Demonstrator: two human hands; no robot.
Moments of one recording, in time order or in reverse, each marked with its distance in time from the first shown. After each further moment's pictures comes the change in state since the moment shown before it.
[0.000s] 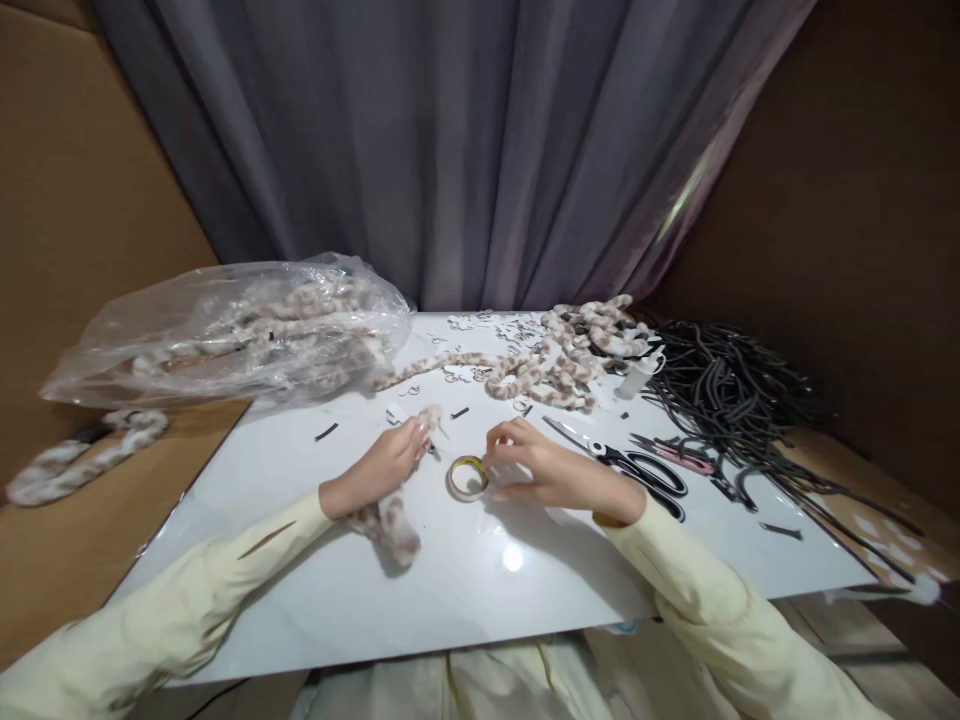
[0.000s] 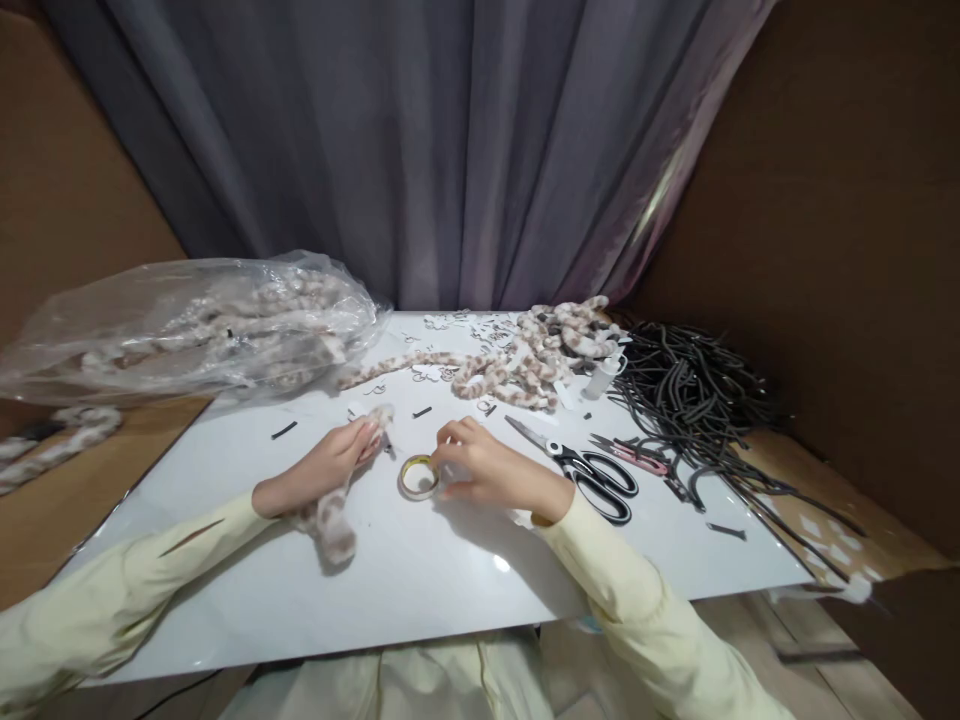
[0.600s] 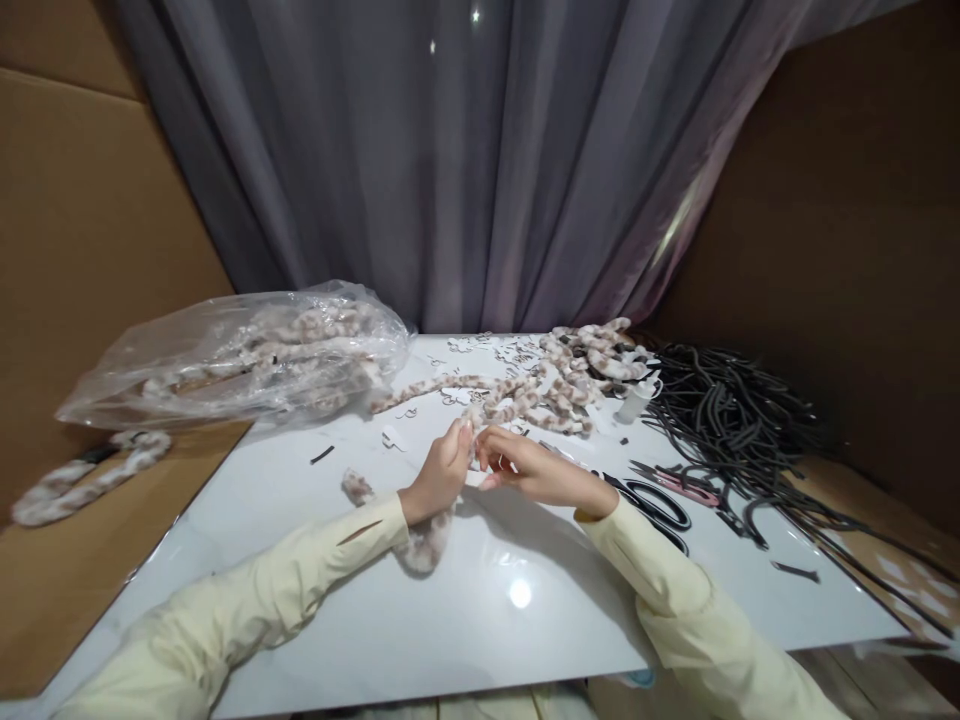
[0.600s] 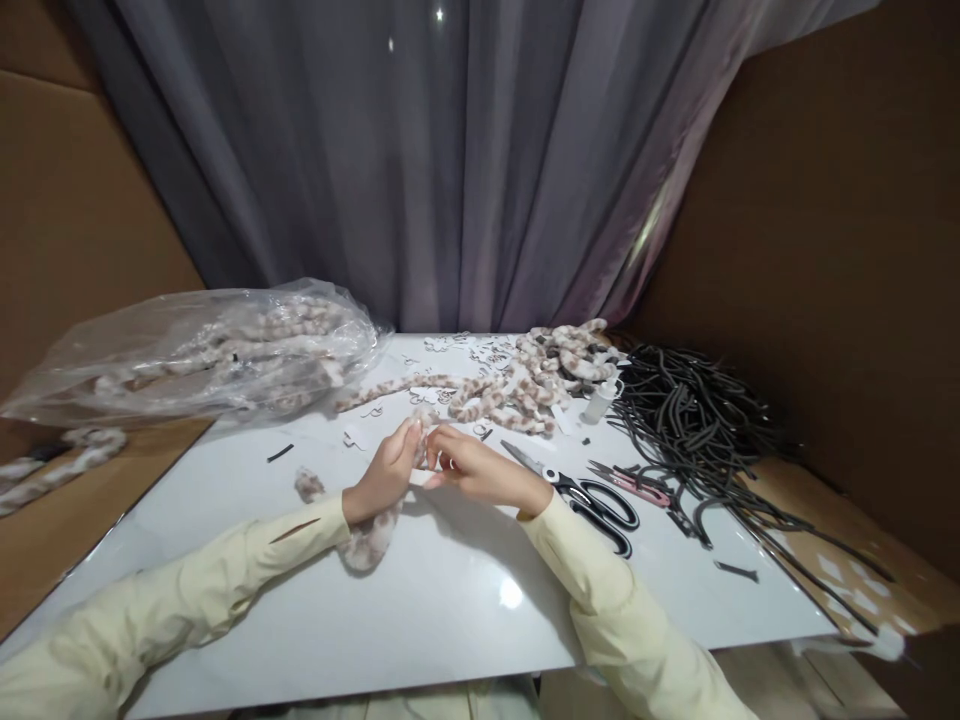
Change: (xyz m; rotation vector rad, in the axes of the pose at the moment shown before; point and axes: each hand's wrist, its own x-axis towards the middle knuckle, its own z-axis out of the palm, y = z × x) left_hand 0.045 0.023 0.059 -0.186 0.237 0.097; right_hand 0.017 0.023 -0.004 0.393 0.111 0.038
